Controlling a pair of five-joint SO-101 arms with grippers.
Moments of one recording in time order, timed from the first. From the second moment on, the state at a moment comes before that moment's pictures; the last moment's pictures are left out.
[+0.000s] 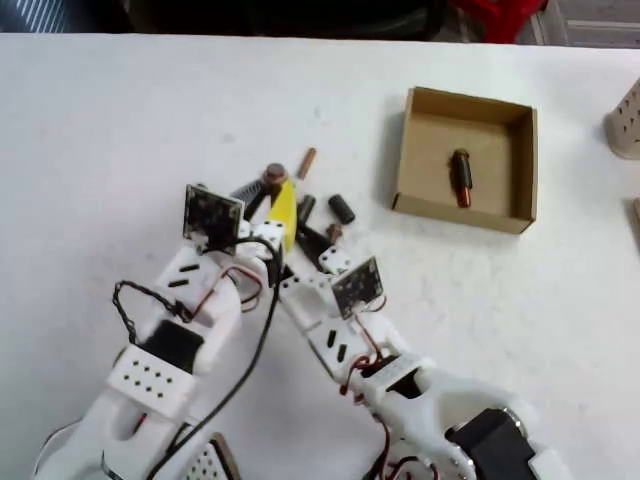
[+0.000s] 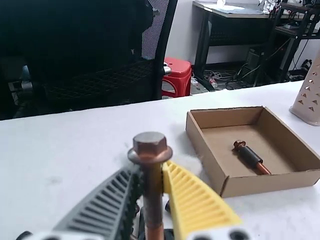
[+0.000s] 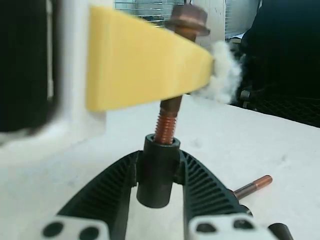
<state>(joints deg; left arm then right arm) 19.0 -57.3 73.7 5.8 6.5 -38.7 -18.3 87.7 -59.6 0.5</state>
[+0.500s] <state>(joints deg) 19.2 -57.4 73.7 11.4 6.5 -38.2 -18.2 88.4 -59.6 0.5</state>
